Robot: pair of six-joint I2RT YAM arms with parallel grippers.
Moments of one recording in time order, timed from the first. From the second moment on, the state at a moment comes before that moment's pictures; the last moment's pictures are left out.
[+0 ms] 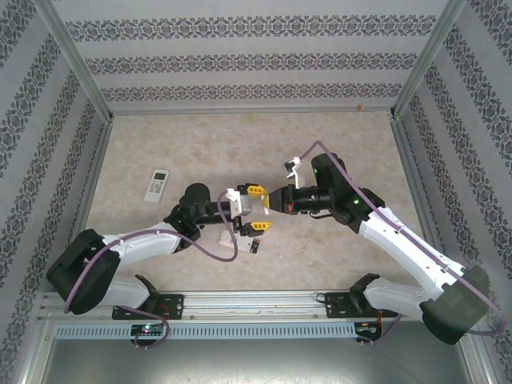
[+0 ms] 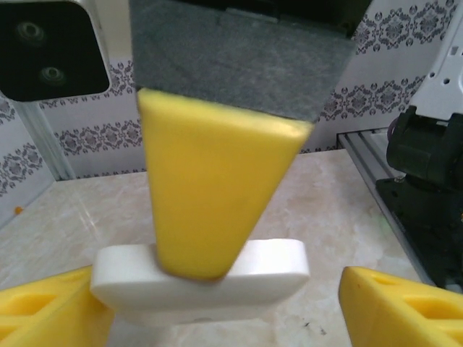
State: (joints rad) left arm -0.68 1.37 0.57 0.77 0.72 0.24; right arm 0.58 1.12 0.94 -0.42 -0.73 0.74
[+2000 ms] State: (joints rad) left arm -0.48 1.04 0.85 -0.20 0.31 0.12; right arm 0.64 0.88 0.79 -0.61 -0.19 0.13
